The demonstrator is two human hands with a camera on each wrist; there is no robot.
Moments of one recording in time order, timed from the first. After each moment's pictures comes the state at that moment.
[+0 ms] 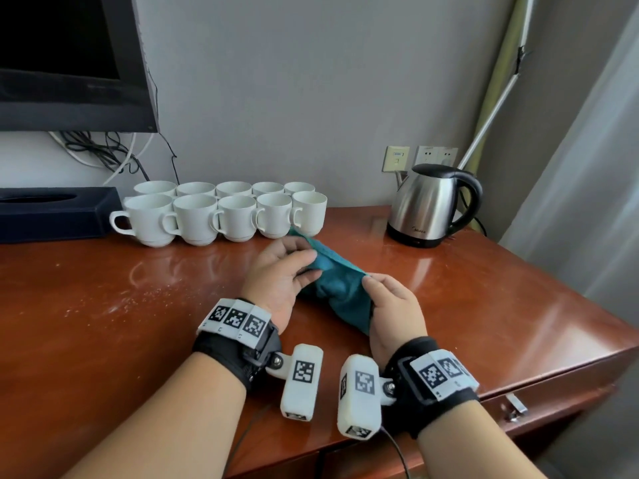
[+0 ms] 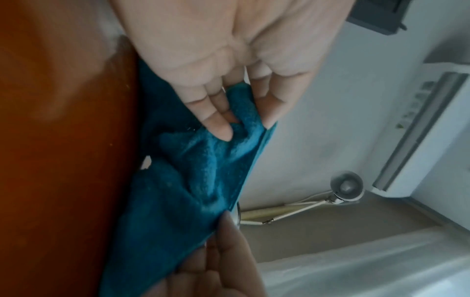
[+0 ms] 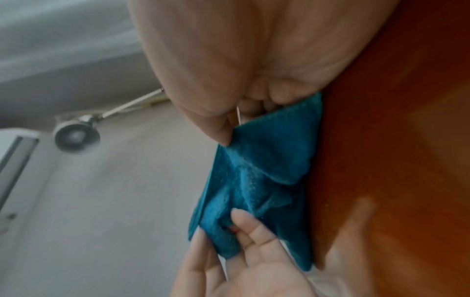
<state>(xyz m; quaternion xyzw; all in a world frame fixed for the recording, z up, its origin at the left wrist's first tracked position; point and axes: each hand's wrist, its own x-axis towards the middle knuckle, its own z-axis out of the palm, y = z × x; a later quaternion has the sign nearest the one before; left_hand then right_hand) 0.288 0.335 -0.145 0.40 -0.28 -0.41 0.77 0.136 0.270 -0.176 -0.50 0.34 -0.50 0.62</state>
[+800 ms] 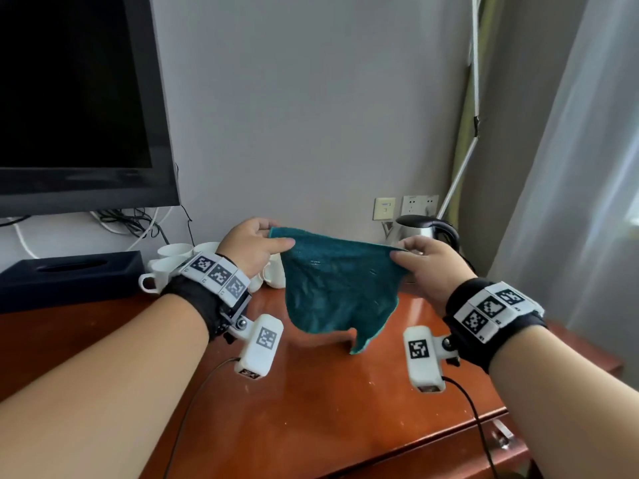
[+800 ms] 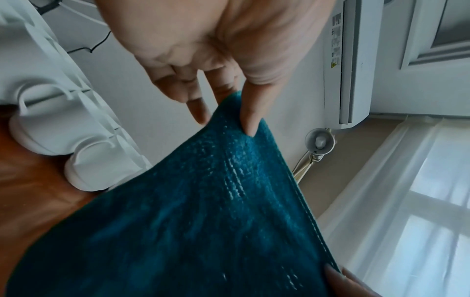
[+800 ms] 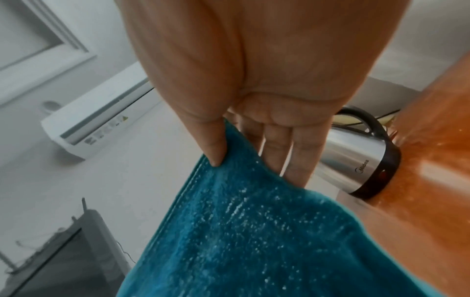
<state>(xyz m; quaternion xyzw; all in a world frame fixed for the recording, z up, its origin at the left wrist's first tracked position) 0.350 0.352 -0.015 0.60 -0.42 -0.22 0.64 0.077 0.248 -0.017 -0.66 0.36 -0.42 0.51</state>
